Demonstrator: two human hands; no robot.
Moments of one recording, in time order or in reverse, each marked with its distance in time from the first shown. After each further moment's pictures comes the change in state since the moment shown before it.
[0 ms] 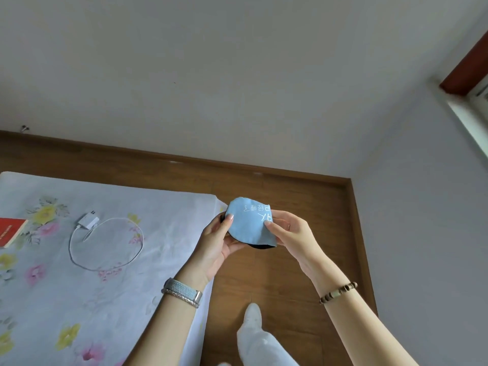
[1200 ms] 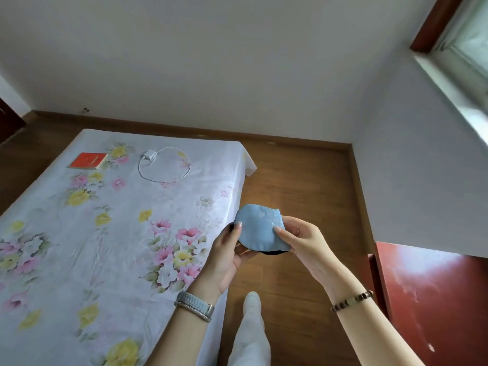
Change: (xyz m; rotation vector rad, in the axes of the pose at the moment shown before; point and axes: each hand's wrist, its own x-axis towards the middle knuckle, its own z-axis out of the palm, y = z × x) left_hand -0.481 -0.206 -0.103 0.021 0.033 0.079; right_hand -0.500 0.138 0.086 0.085 -0.078 -0.025
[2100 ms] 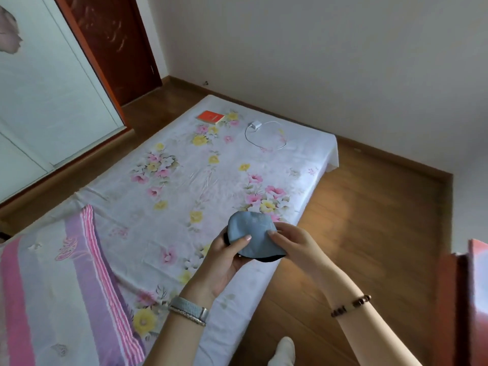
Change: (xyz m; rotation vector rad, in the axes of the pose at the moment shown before) left_hand -0.327 -0.020 -0.204 -0.157 0.201 0.212; right_hand -0.228 0.055 0.237 -0.181 -0.550 0.003
